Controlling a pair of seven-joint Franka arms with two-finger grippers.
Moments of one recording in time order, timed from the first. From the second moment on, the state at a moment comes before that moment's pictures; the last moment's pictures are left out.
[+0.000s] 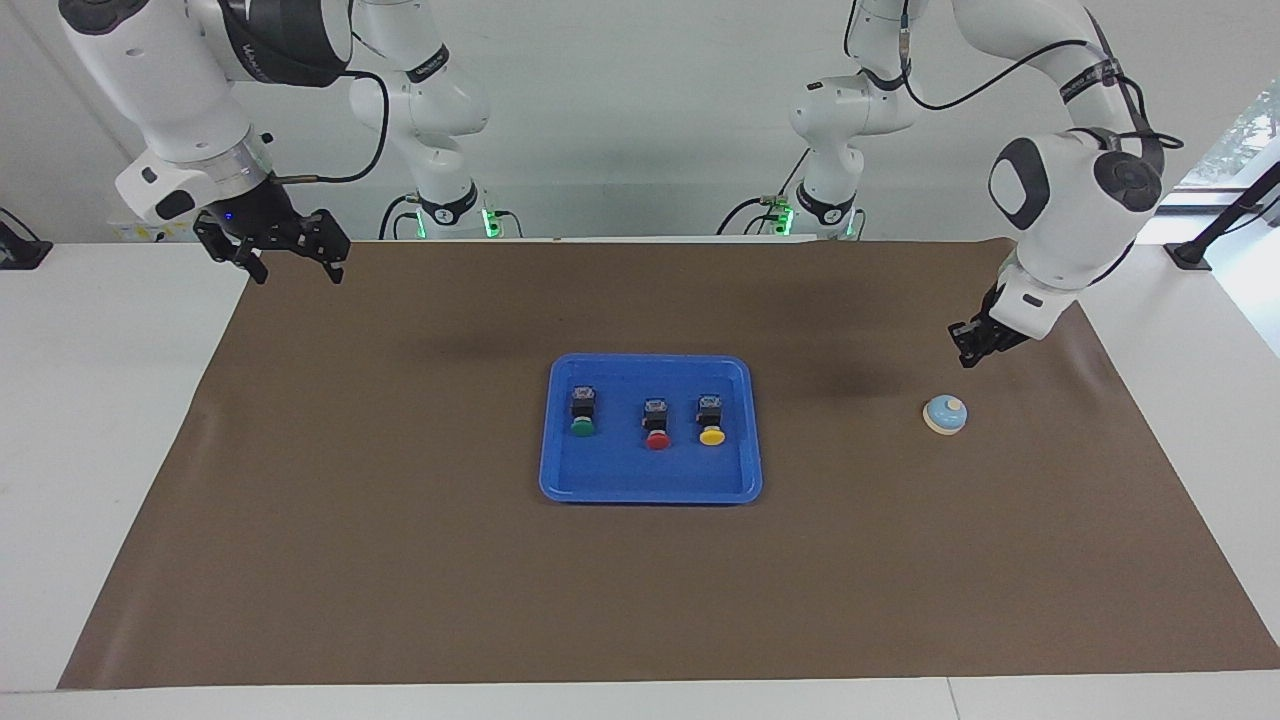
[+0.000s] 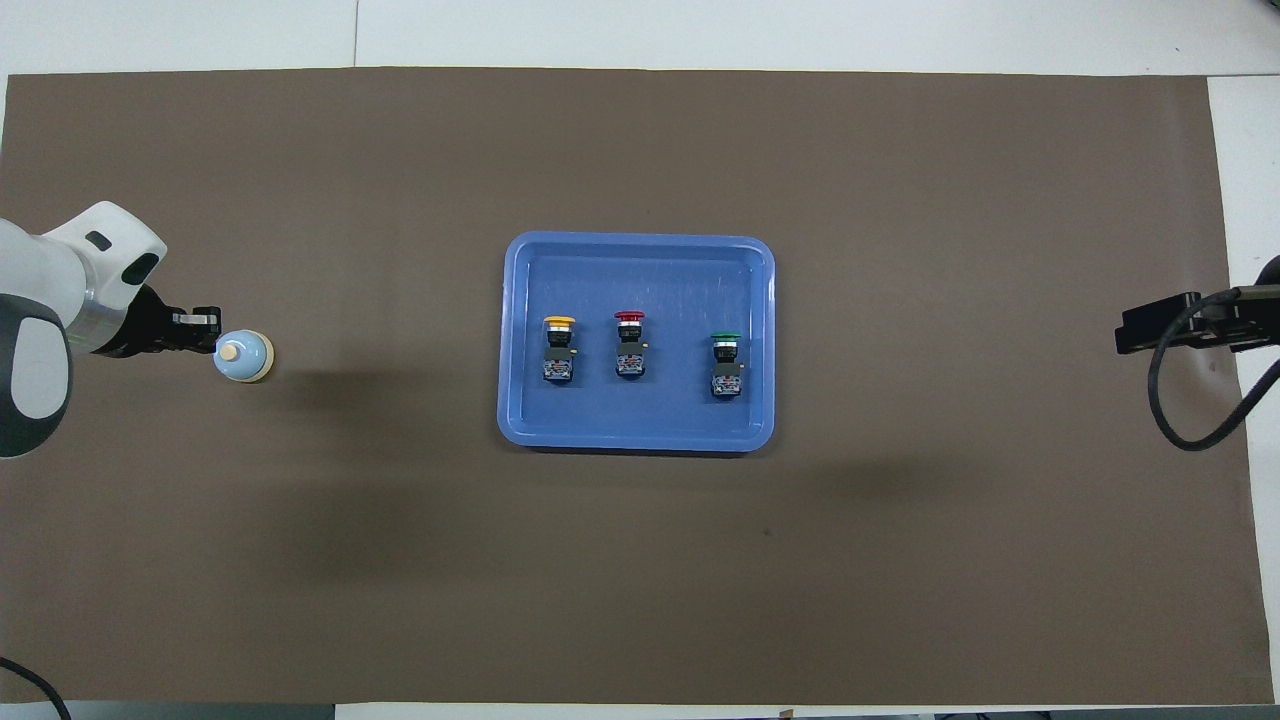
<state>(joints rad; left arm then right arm) 0.06 0.10 -0.03 -2.02 0.00 2.10 -0.02 -0.09 -0.07 0.04 -1.73 0.00 1.61 -0.05</state>
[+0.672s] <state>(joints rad) 0.07 0.17 -0.03 -2.05 0.00 2.23 -0.02 -0.09 -0.07 0.04 -1.73 0.00 1.61 -0.05</state>
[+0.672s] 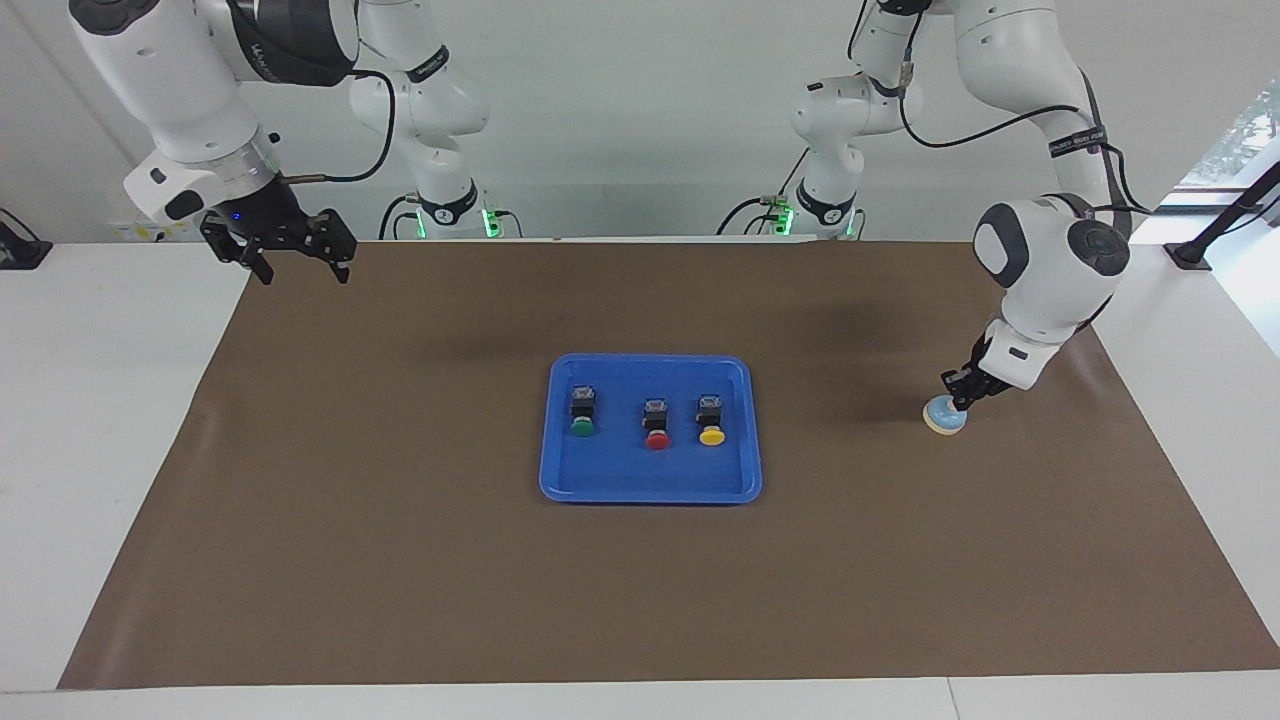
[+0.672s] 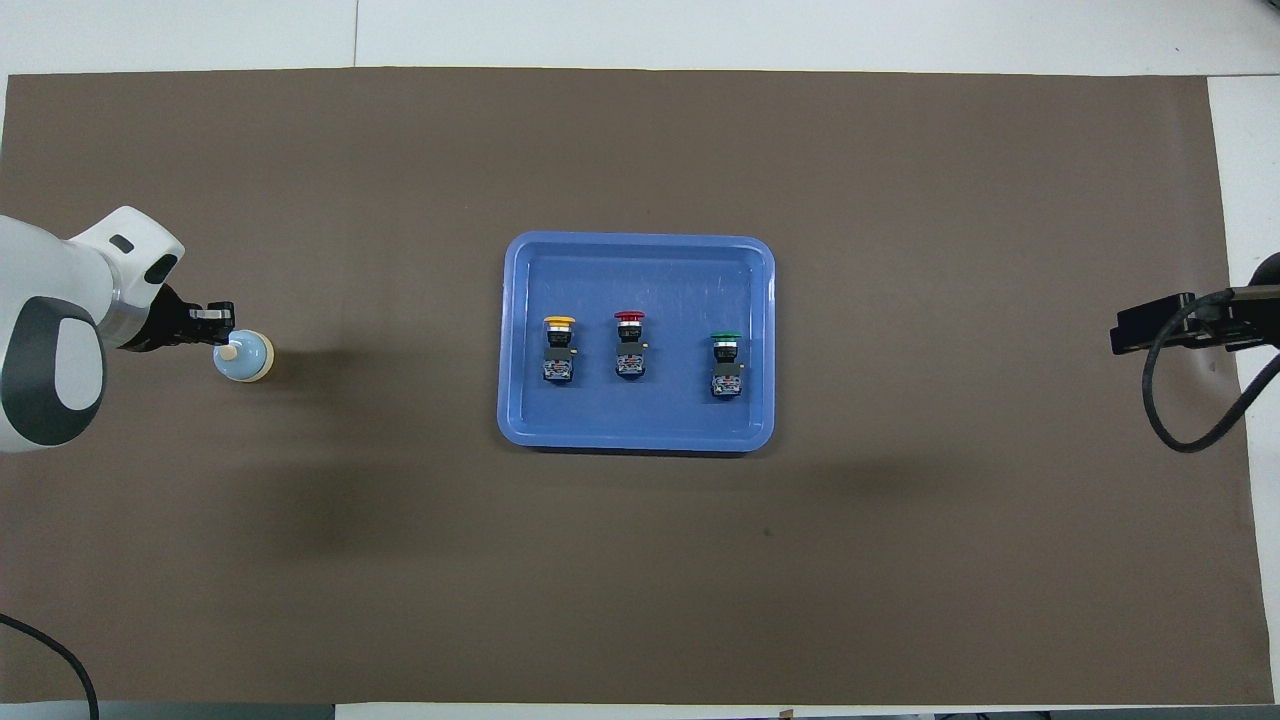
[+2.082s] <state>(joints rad) 0.08 0.15 -0.03 -1.92 0.00 1.99 -0.02 -0.09 -0.07 0.04 -1.73 0.00 1.61 -0.05</state>
